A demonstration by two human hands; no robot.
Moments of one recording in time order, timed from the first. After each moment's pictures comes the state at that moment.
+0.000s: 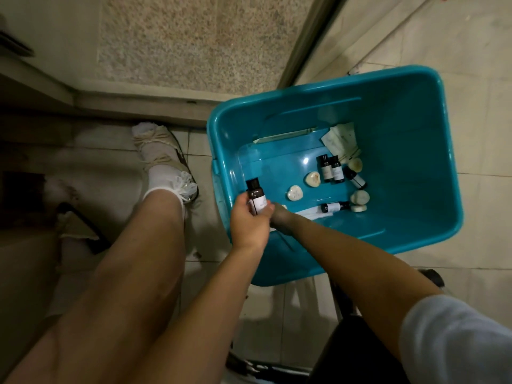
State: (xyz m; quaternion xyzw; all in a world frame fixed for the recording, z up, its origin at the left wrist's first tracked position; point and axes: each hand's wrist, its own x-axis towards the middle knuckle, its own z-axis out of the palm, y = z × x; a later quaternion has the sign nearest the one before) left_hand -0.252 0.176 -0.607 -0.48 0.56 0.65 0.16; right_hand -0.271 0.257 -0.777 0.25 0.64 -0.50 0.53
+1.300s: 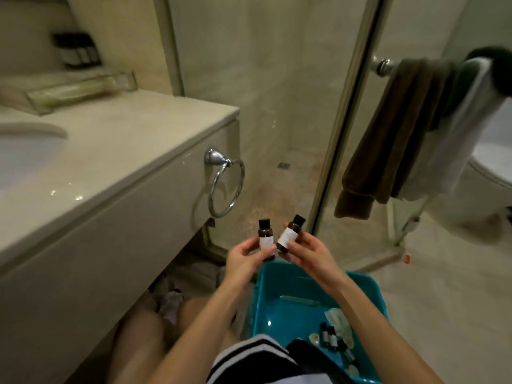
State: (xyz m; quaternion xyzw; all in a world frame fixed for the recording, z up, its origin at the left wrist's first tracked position) left_hand -0.145 0.176 -0.274 -0.25 0.53 0.79 -0.17; right_hand -0.245 0.304 -0.277 -0.18 0.54 -0.74 0.37
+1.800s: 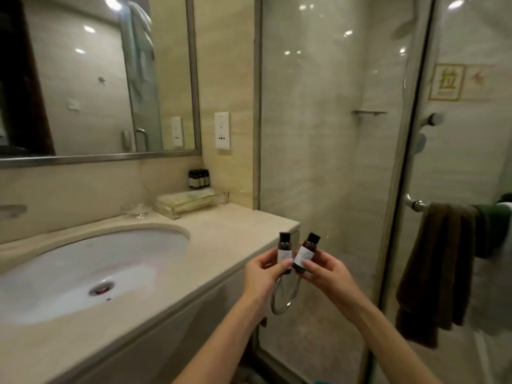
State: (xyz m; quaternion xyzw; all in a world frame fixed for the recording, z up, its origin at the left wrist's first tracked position) left_hand -0.090 0.128 -0.088 -0.18 0.60 0.69 -0.37; right_hand -0.208 0.232 -0.093 -0.38 0.49 -0.72 0.30
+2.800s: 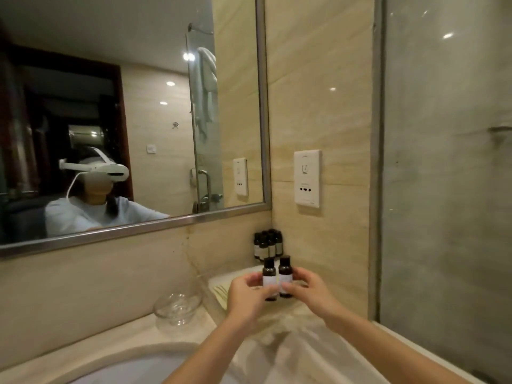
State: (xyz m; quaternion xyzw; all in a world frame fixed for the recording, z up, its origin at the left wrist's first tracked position) left_hand -0.147 -0.280 -0.018 -0.38 0.64 0.49 -0.45; right_hand -0.283 -0.219 -0.016 -0.52 0.56 -0.58 0.29
